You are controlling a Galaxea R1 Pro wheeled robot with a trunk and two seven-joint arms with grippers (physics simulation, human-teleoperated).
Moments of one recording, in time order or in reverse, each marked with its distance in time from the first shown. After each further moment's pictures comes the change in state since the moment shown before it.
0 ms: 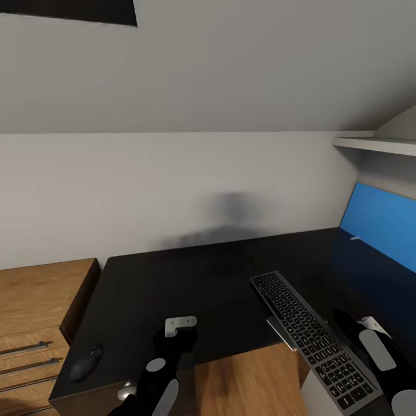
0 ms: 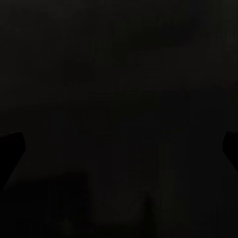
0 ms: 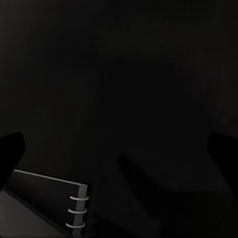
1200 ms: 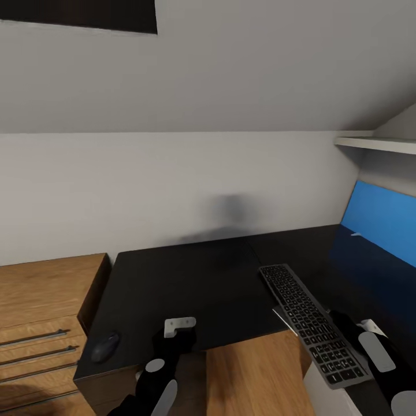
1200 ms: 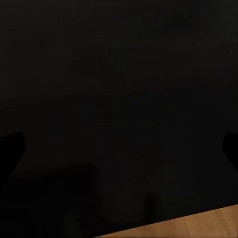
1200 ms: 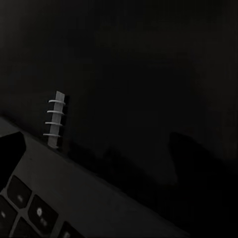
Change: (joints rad) left arm 0.000 0.006 0.002 0.006 0.000 0.001 -0.003; right arm 0.000 0.001 0.001 0.024 -0.009 -0.002 0.001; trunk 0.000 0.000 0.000
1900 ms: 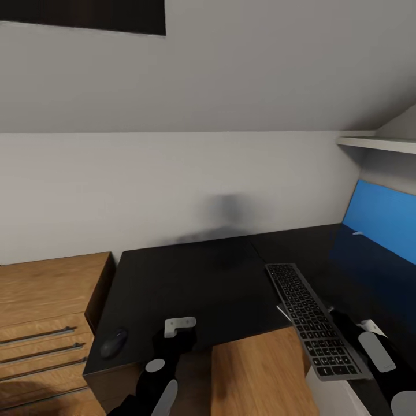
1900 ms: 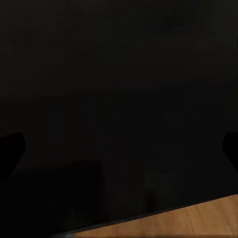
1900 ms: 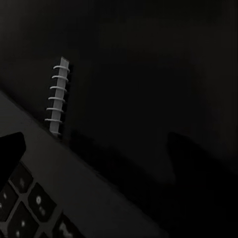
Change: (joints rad) left arm 0.000 -0.001 -0.001 0.000 0.000 0.000 0.000; right arm 0.000 0.000 0.000 0.000 -0.005 0.001 0.000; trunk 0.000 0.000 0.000
